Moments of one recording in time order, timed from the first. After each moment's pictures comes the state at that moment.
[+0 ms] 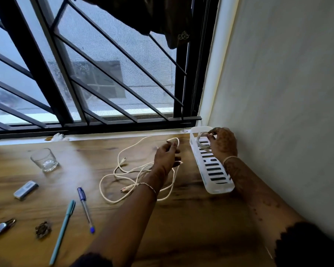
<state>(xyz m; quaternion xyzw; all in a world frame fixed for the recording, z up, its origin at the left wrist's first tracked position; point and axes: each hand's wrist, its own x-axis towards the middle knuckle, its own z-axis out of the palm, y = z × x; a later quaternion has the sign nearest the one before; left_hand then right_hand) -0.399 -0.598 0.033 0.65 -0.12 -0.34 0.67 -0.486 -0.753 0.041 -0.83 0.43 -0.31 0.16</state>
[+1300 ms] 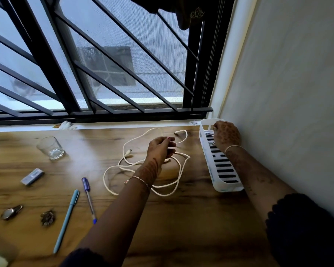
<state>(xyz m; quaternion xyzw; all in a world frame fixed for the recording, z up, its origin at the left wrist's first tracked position) -0.362 -0.585 0.018 0.67 -0.07 -0.32 0.67 -0.450 -0.778 0.019 -0.90 0.38 -0.20 0.10</state>
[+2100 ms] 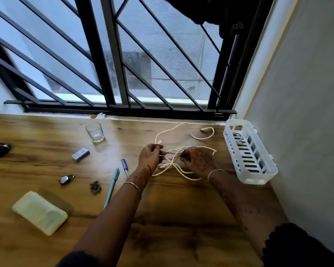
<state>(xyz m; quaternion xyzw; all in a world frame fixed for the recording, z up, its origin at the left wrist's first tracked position) -0.340 -0.452 -0.001 0.71 -0.04 -0.24 0.66 -0.434 -0.598 -0.007 -0.97 0.14 -0.11 0.15</state>
